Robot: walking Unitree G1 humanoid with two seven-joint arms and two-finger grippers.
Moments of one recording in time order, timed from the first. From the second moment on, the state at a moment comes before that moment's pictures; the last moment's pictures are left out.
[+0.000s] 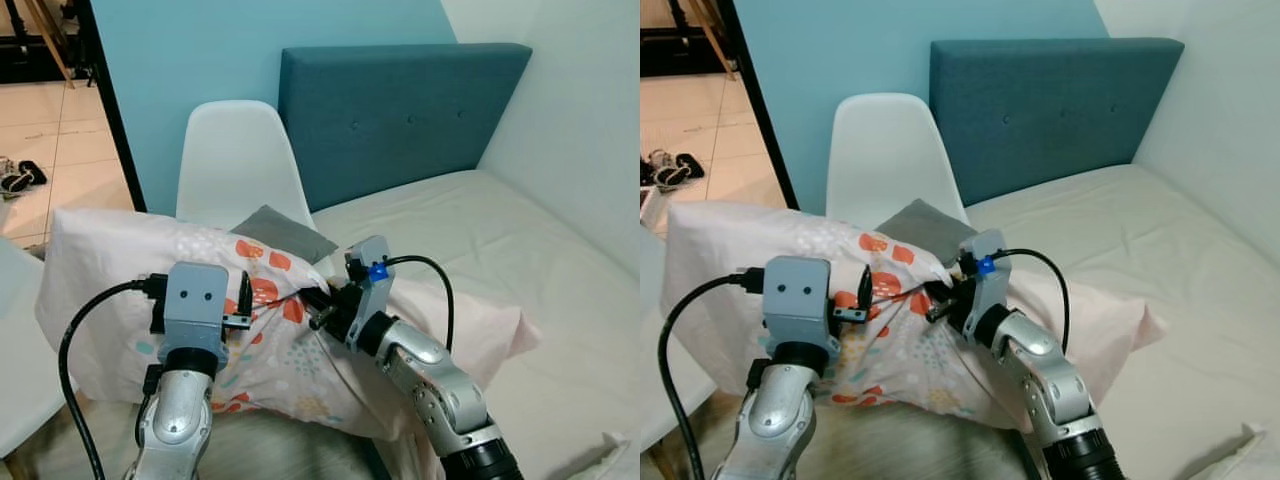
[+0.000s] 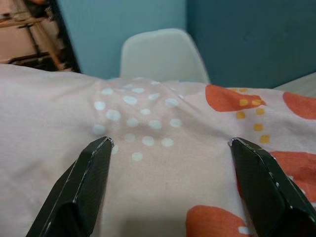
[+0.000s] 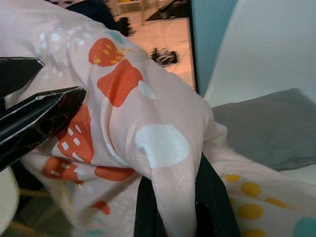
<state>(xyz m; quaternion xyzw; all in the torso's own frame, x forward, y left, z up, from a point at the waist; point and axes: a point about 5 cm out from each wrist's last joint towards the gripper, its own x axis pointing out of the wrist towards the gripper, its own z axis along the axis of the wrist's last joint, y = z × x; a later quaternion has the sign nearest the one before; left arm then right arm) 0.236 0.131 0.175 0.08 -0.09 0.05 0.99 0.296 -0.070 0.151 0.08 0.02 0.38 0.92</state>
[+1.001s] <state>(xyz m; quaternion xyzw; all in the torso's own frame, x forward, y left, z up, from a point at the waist) 0.235 0.131 0.173 0.09 -0.09 0.05 0.99 0.296 -0.068 0.150 0.08 0.02 0.39 0.92</state>
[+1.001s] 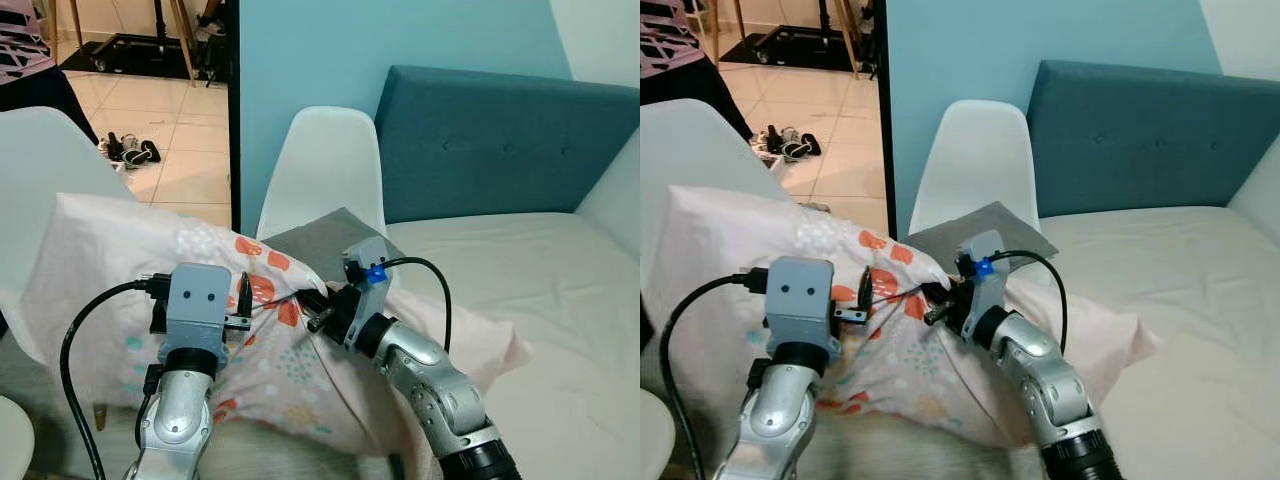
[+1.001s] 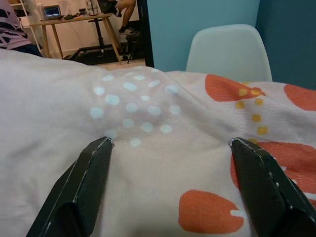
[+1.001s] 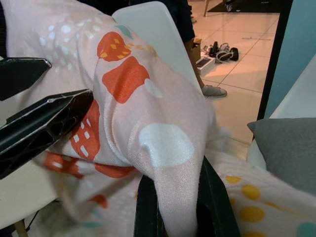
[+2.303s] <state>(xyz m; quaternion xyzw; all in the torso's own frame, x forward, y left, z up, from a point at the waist) 0.238 0.129 0.174 0.09 -0.09 0.04 0.99 0.308 -0.080 0.146 0.12 0.05 0.34 0.93</state>
